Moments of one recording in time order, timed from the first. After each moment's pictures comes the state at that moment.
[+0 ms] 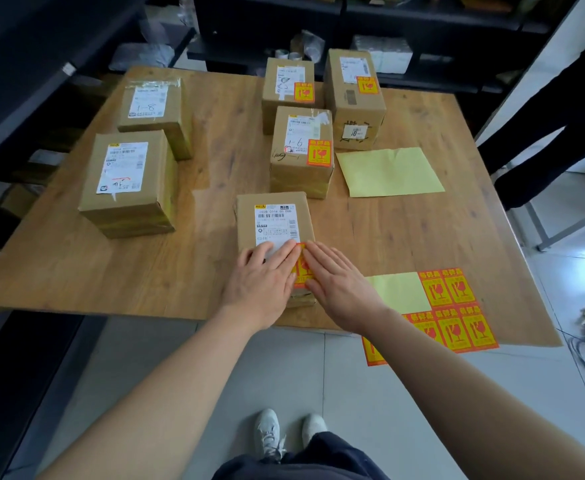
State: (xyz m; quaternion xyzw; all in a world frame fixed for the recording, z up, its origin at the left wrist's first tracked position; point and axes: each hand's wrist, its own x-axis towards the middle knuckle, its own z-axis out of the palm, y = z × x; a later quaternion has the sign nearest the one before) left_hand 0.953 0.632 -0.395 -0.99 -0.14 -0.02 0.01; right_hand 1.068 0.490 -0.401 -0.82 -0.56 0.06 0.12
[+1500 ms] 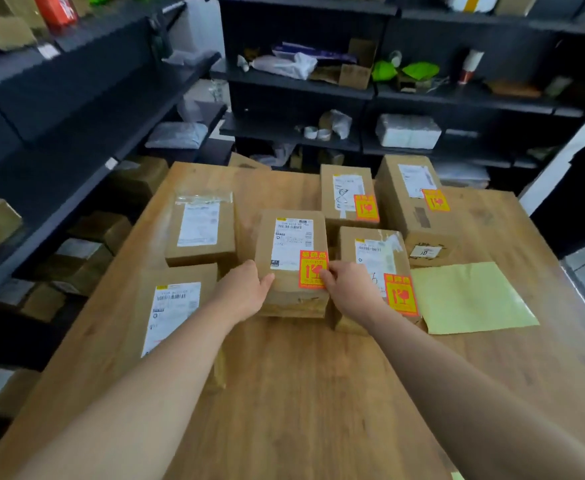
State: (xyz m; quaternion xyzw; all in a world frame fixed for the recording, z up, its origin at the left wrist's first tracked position) left_hand 1.078 0.919 -0.341 -0.90 -0.36 0.01 -0.25; right_hand 1.204 0.772 -0.341 -0.90 -0.31 0.17 0.26
